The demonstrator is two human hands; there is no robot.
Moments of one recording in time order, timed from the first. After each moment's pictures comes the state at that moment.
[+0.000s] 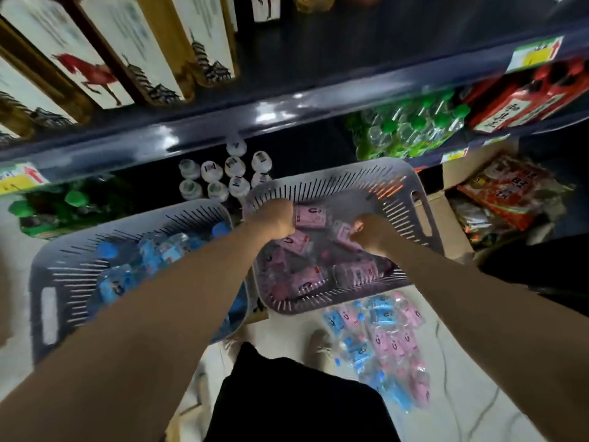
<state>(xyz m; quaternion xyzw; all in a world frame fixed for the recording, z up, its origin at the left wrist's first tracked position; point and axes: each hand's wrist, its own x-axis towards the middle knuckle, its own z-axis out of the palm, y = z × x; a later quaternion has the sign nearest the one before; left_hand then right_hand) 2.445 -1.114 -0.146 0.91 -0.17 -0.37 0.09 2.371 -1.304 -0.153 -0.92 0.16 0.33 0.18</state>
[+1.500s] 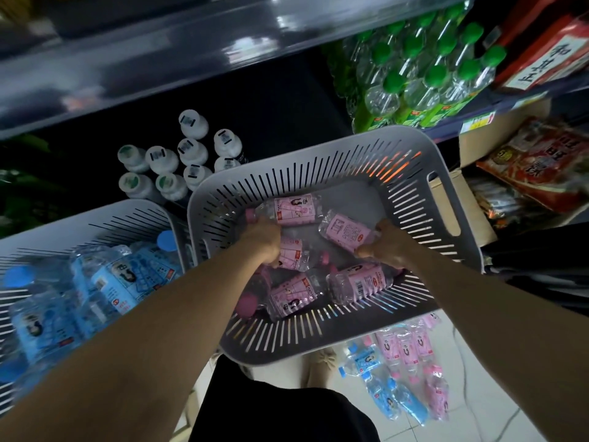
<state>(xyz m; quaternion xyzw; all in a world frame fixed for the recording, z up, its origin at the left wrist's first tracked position) 2.435 -1.143 -0.272 0.89 -0.05 -0.44 0.08 2.361 -1.365 -0.264 -0.80 0.33 0.38 0.32</state>
